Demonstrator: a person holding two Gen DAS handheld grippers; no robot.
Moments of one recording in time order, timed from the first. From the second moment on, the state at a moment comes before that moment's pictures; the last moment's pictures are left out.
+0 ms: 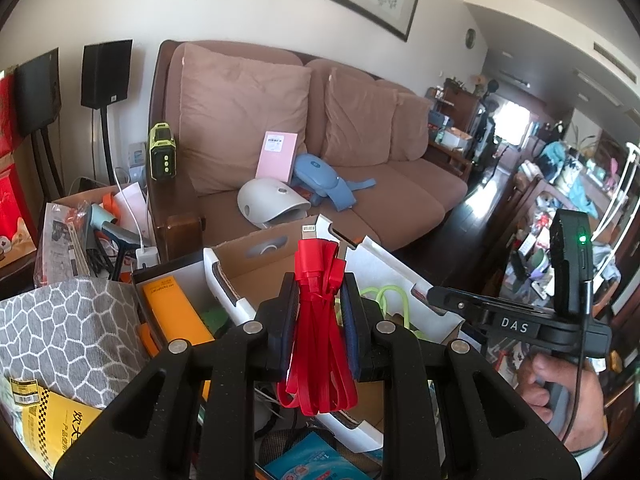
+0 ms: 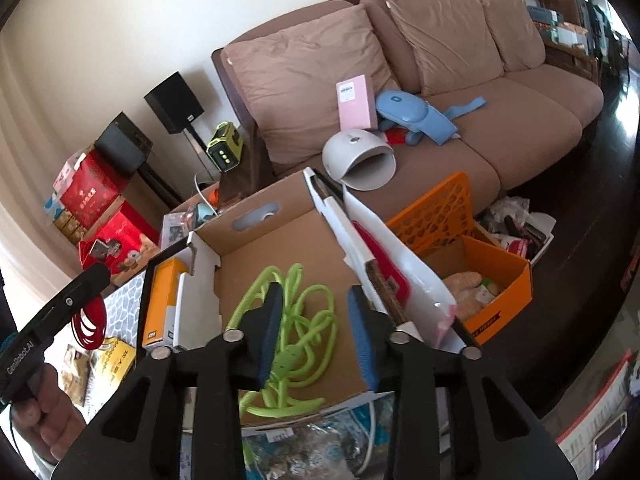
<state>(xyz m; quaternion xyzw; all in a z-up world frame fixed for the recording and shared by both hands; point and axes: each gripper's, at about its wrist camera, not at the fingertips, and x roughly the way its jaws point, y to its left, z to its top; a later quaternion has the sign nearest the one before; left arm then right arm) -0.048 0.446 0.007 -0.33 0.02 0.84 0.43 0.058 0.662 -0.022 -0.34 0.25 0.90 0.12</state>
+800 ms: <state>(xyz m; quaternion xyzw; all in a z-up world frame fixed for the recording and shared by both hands) -0.045 0.447 0.006 -0.33 0.02 0.84 0.43 0.016 0.610 -0.062 -0.47 0.12 0.87 0.10</state>
